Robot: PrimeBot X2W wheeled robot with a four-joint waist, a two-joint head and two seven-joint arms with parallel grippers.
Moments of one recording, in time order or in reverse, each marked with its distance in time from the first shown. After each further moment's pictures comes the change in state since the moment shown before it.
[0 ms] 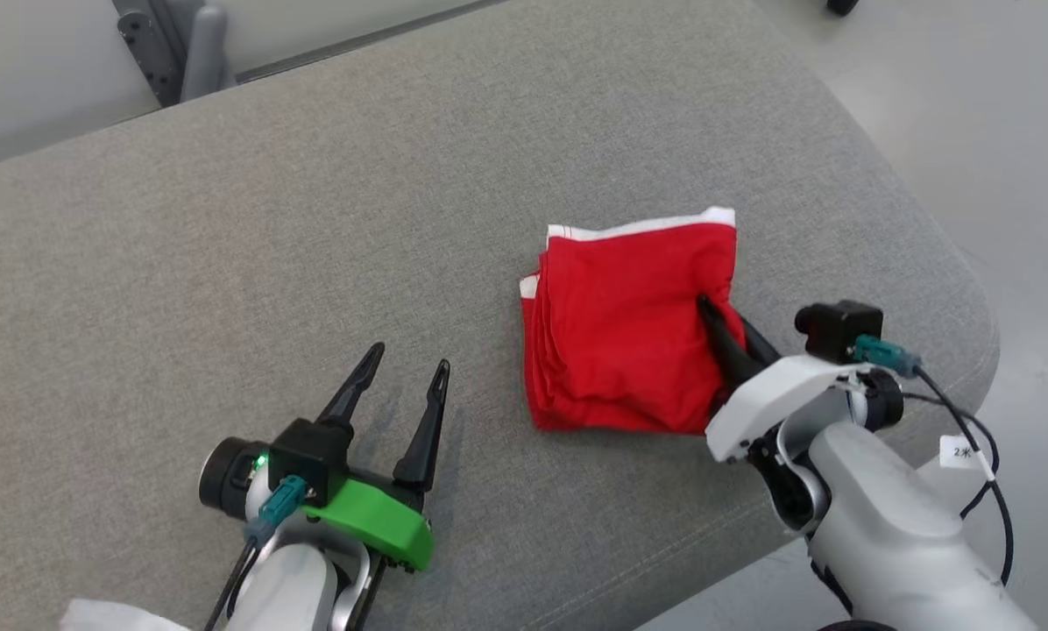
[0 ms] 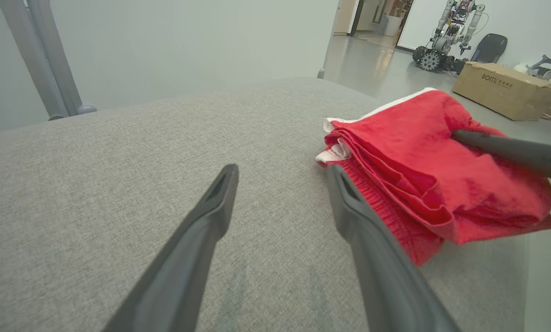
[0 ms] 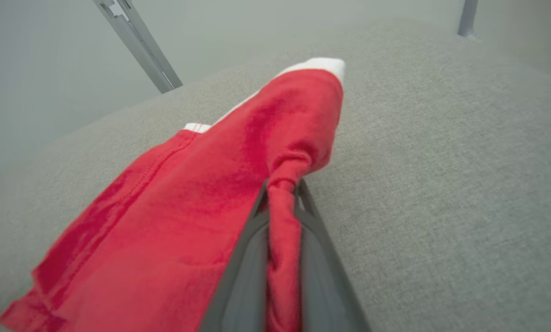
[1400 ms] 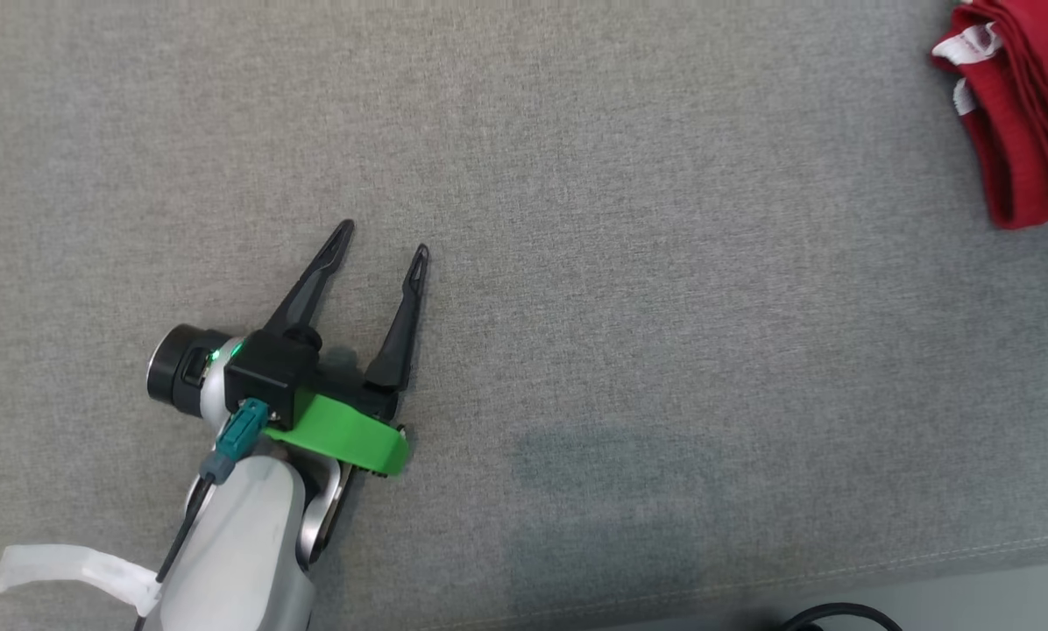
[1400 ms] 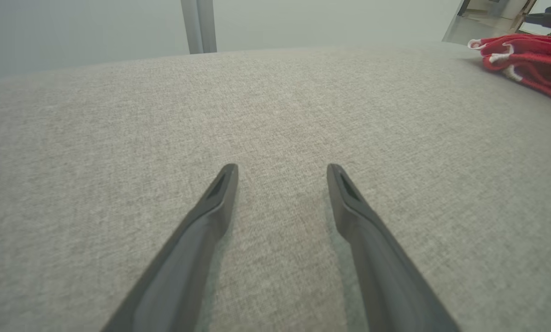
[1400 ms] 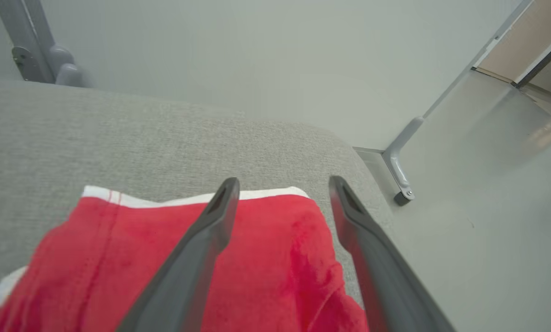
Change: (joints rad) left arm -0.146 0.042 0.026 -0.104 0.063 -0.003 -0.002; right arm -0.516 -0.410 -0.323 0.280 -0.376 0.001 0.000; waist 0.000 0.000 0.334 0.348
